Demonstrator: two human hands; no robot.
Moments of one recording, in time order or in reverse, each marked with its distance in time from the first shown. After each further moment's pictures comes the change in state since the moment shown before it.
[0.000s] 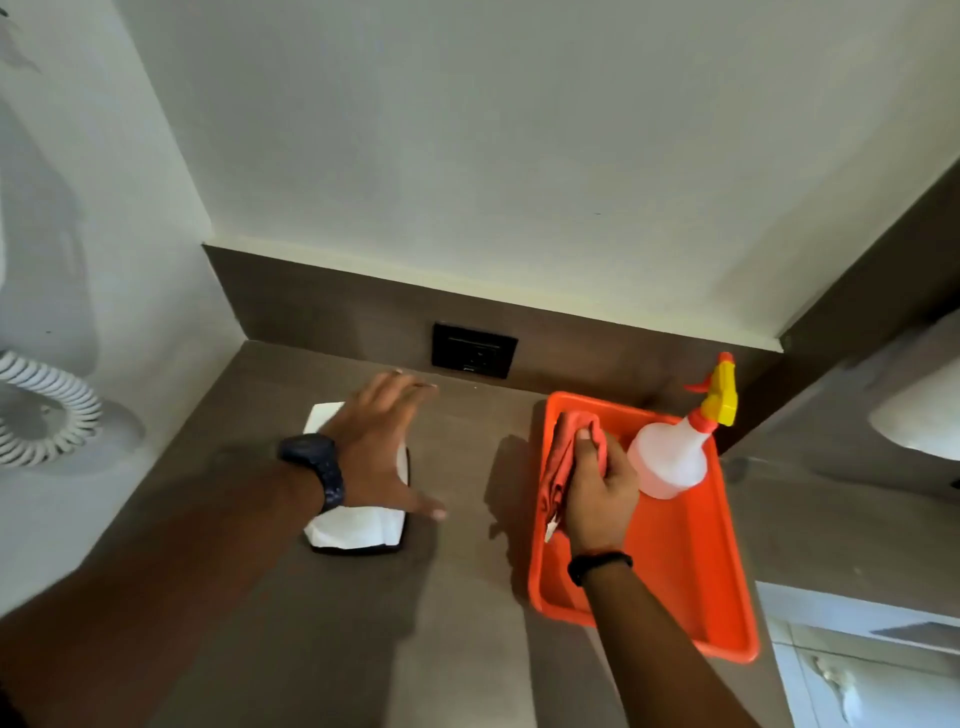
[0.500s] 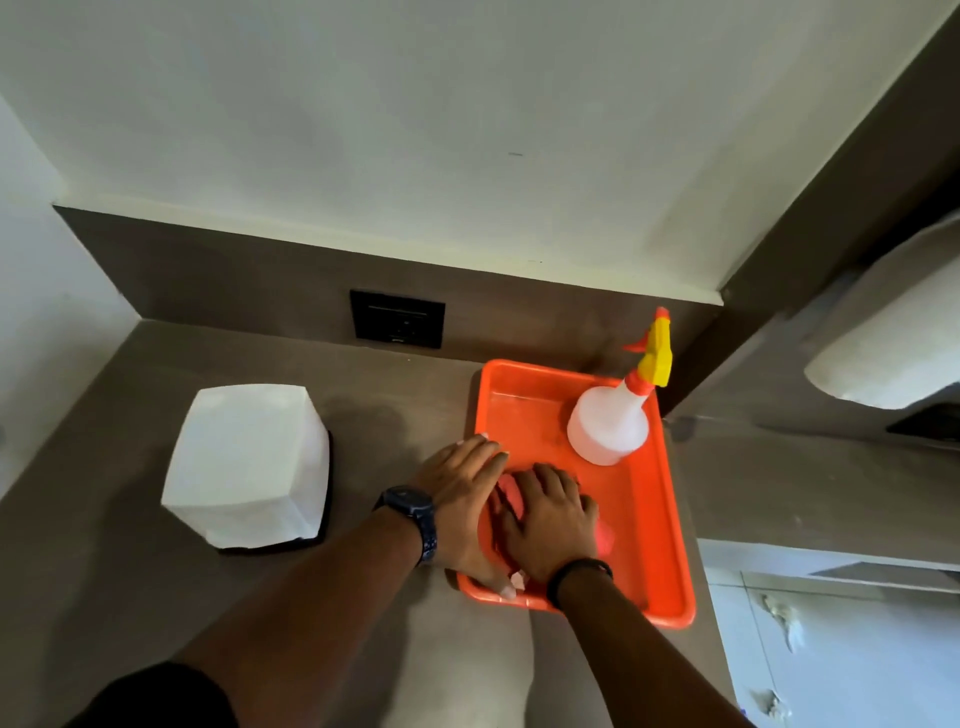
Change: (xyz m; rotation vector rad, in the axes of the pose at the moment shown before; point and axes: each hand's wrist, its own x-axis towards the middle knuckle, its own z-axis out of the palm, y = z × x) left_hand 0.052 0.121 0.124 0.043 -0.342 0.203; right_hand 0.023 0.087 -0.066 -1.276 -0.574 -0.148
